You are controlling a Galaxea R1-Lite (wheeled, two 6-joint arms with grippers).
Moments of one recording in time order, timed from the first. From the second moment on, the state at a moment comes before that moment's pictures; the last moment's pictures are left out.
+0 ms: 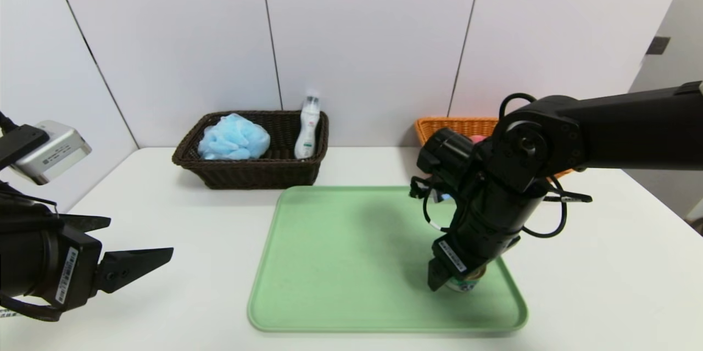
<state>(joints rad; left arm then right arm) -0.29 1.09 -0.87 0.38 -0.01 0.06 0.61 2.01 -1.53 0.91 -0.07 0.08</state>
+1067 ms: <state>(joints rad) -0.29 1.09 -0.87 0.38 -0.01 0.06 0.60 1.90 -1.57 0.87 -0.06 0.08</state>
